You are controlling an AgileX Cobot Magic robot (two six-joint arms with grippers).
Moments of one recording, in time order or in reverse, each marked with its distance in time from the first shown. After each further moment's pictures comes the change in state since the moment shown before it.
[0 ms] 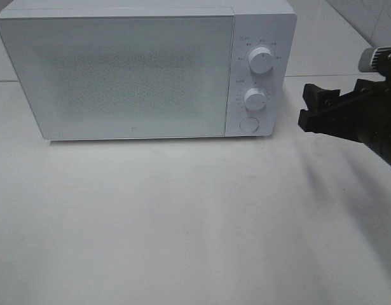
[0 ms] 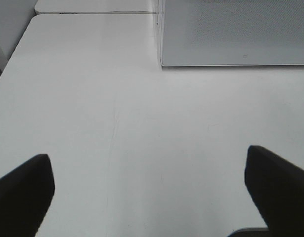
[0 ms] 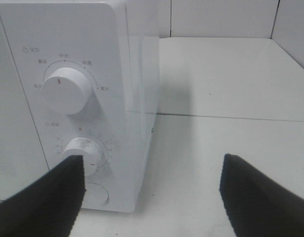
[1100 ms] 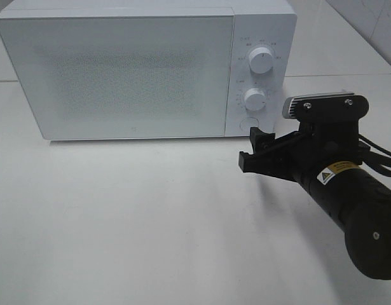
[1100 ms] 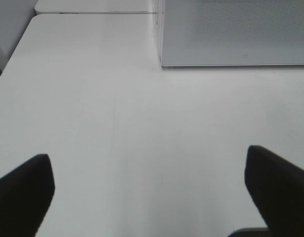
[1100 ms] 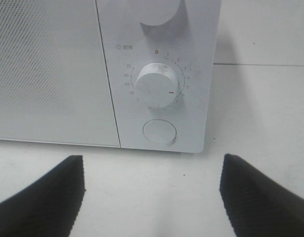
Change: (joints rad) left arm 0.000 0.000 0.000 0.000 0.000 0.000; right arm 0.356 0.270 -0.056 0.339 -0.136 0.031
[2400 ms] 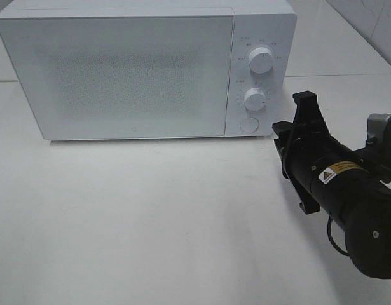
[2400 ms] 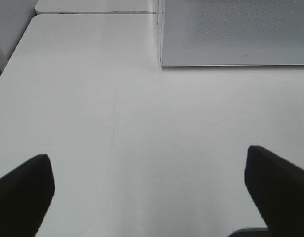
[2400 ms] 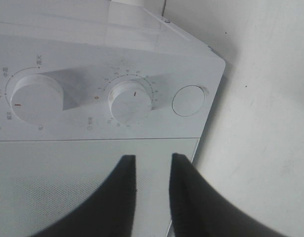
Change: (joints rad) left arm 0.000 0.000 0.000 0.000 0.000 0.000; right arm 0.000 0.000 0.000 0.034 0.000 1.342
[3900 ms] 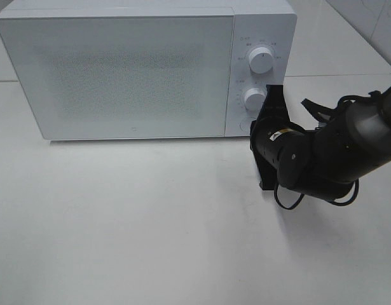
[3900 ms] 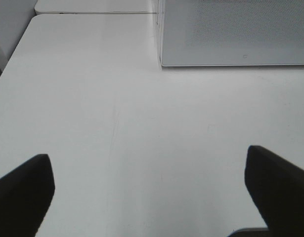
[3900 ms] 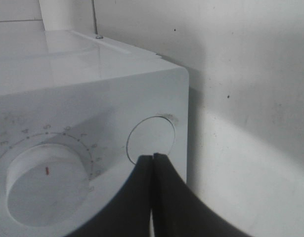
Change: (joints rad) left arm 0.000 0.000 0.000 0.000 0.000 0.000; right arm -0.148 0.259 -0.389 0.056 0.299 0.069
